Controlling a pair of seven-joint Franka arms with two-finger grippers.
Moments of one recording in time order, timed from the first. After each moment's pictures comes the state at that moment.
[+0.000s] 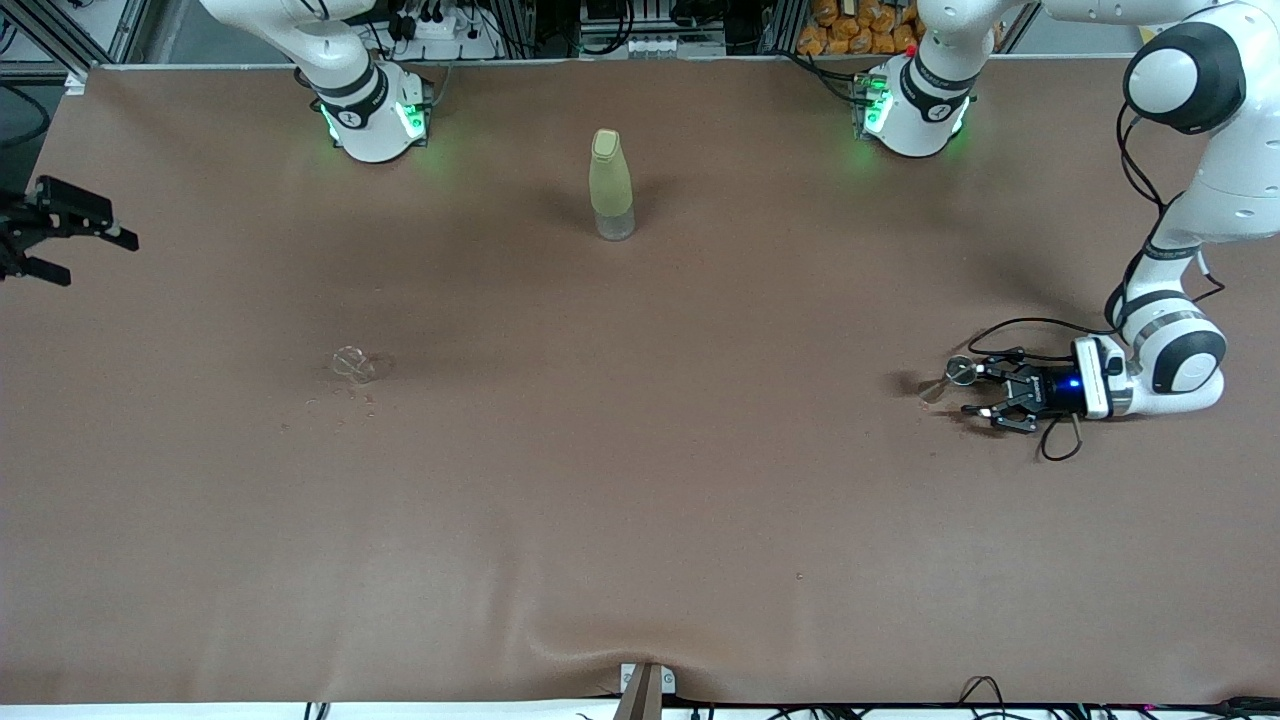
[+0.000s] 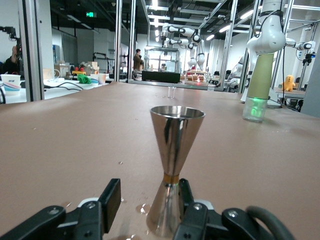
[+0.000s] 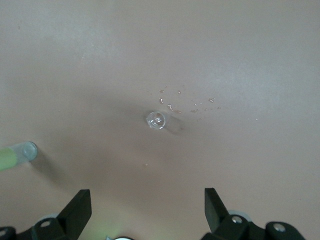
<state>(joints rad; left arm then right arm) 0.57 0.98 -0.13 -1.59 -1.01 1.50 2.51 0.13 -0.05 -0.32 -1.65 0.18 1.50 -0.50</state>
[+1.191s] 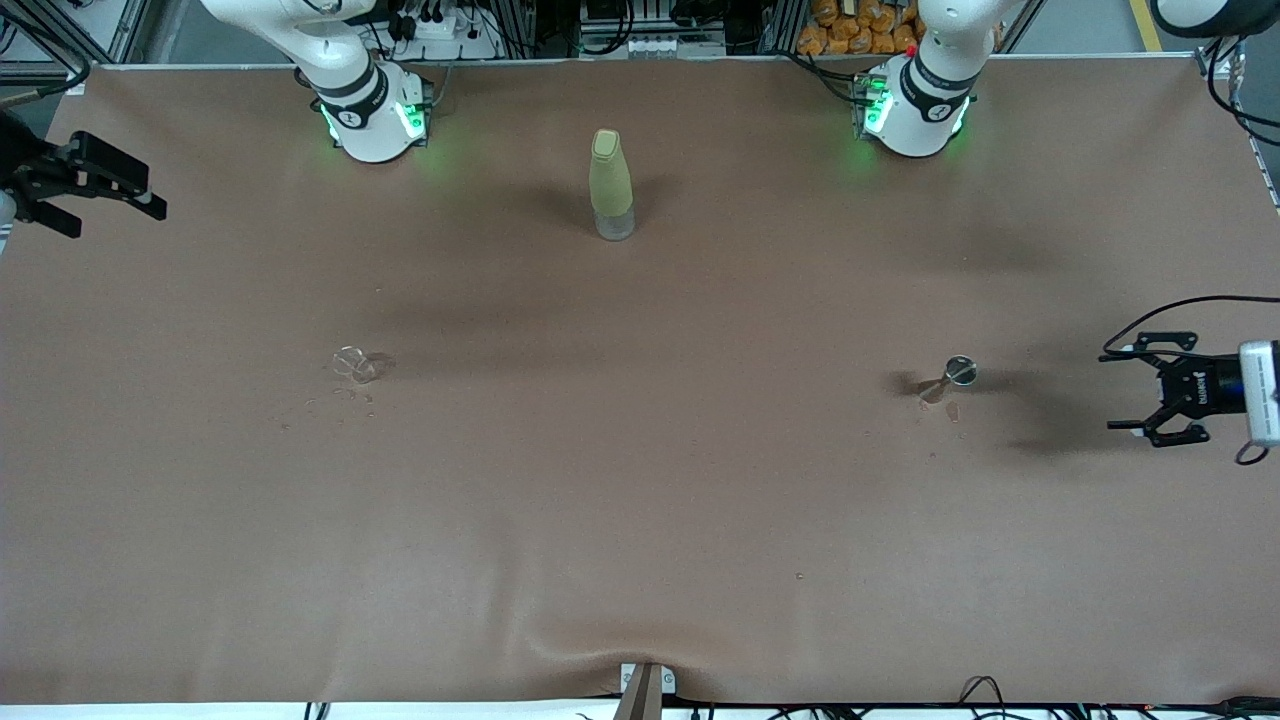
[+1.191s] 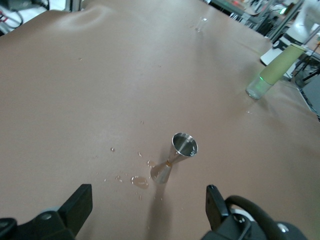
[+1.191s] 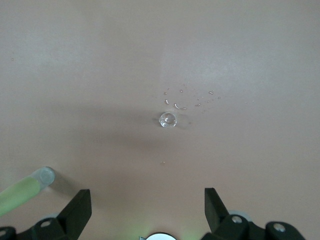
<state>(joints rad) 0.59 0.66 -0.15 -1.40 -0.65 1.49 1.76 0.06 -0.05 -0.08 -1.51 0.10 1.41 -0.14</state>
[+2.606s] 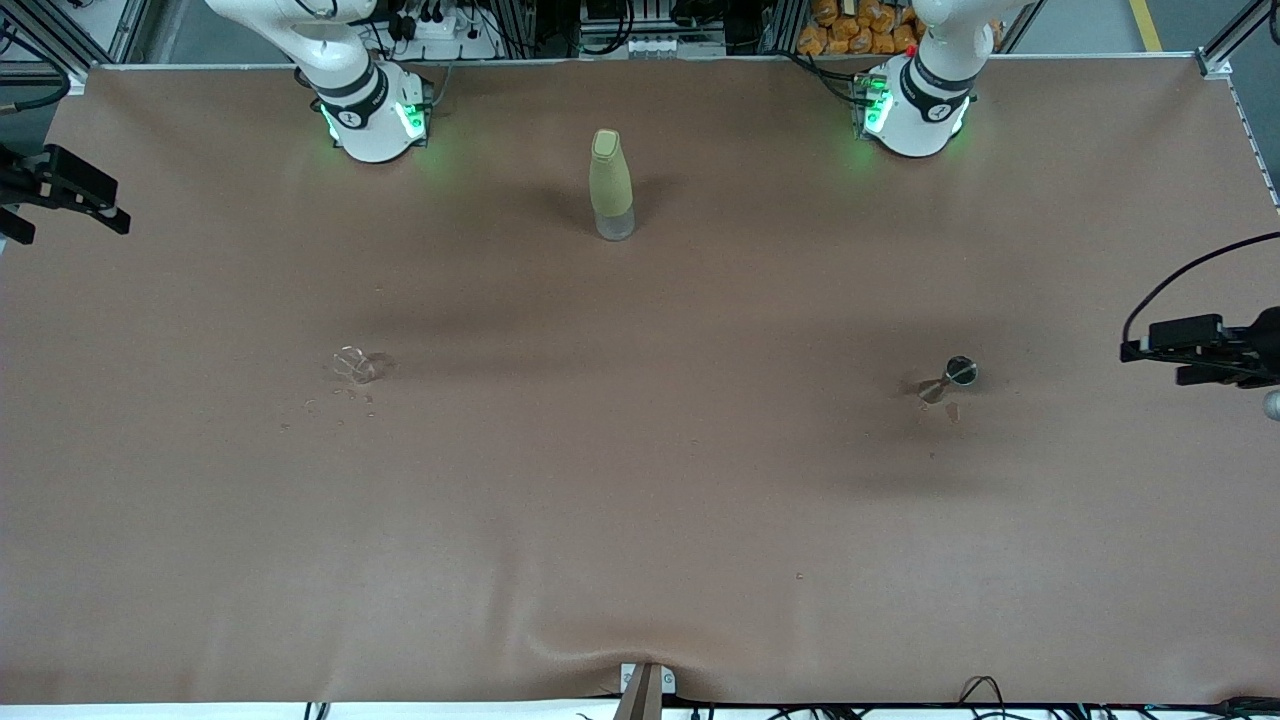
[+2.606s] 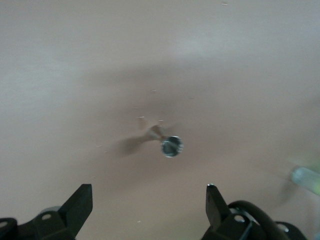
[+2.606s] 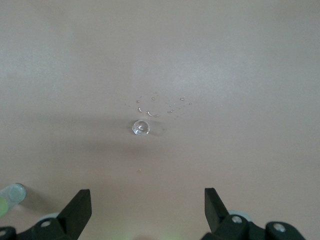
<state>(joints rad) 0.35 0.39 -0.19 -1.30 -0.20 1.51 0.36 -0.02 -0.04 -0.03 -1.50 0.02 1.45 -0.15</state>
